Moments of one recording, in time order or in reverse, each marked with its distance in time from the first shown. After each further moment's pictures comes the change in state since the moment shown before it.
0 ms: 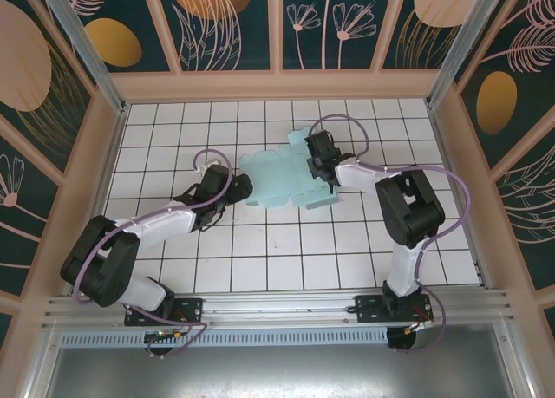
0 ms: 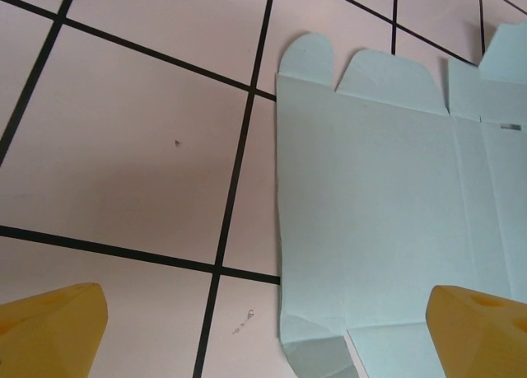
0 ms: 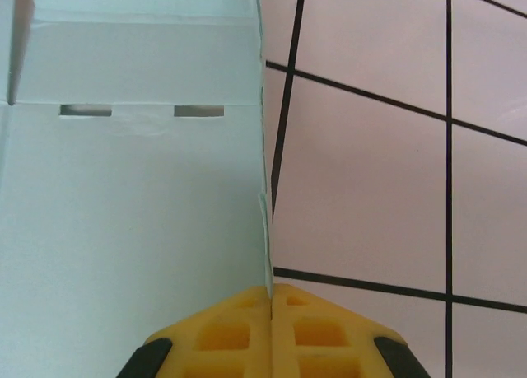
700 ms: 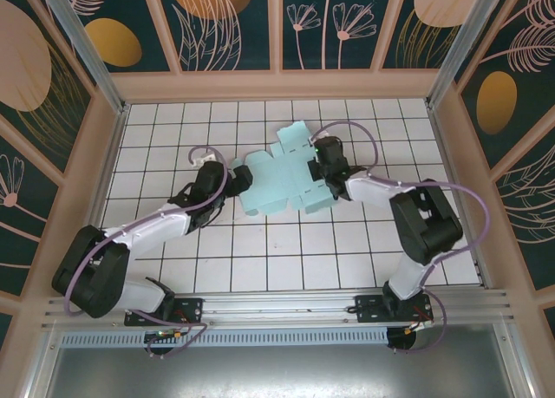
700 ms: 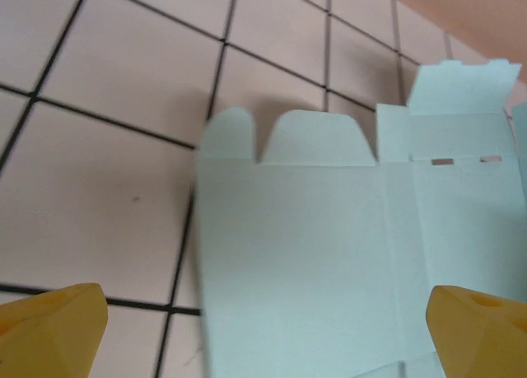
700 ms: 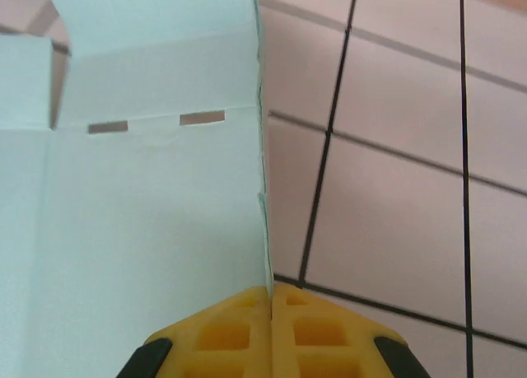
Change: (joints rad) left arm 0.001 -0.066 0.025 0.067 0.024 0.011; right arm -0.016 -0.206 -0.224 0.301 -0.197 -0.053
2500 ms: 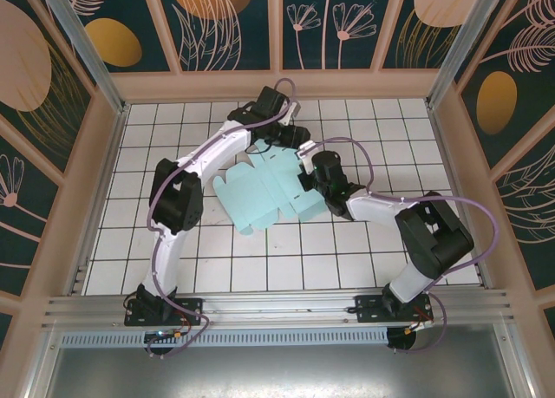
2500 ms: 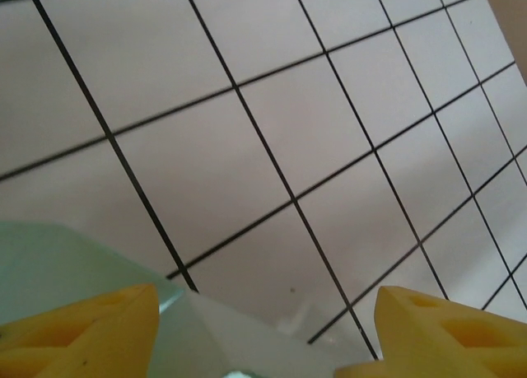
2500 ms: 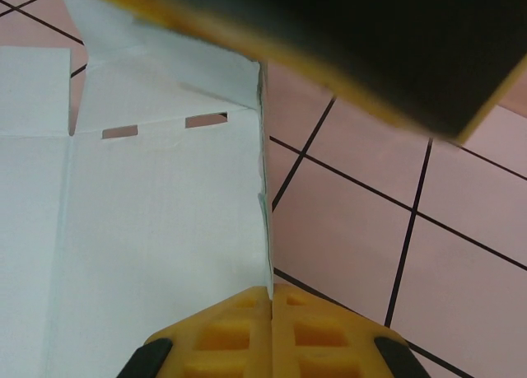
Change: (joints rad) left arm -0.033 0.808 1.279 -0.717 0.512 0.454; right arm 0.100 -0.085 -0.153 0.231 -0.065 -0.131
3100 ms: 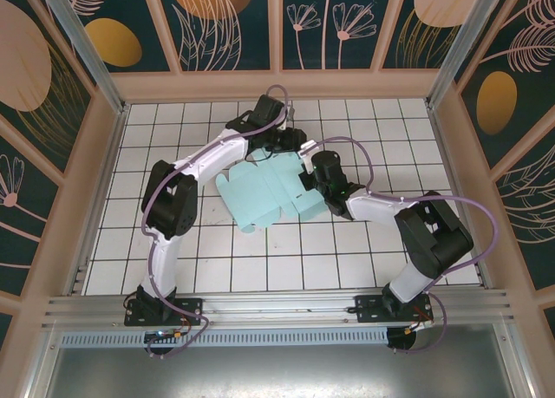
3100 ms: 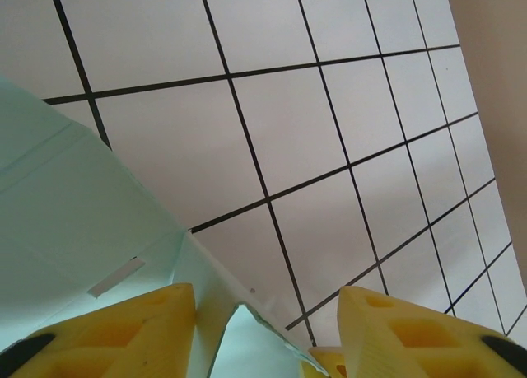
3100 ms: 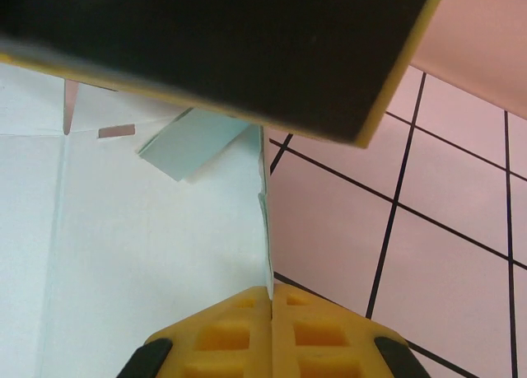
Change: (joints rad) left arm -0.008 -0.078 -0.188 0.180 0.010 -0.231; right arm 0.000 0.001 0.002 -0.013 0.043 -0.001
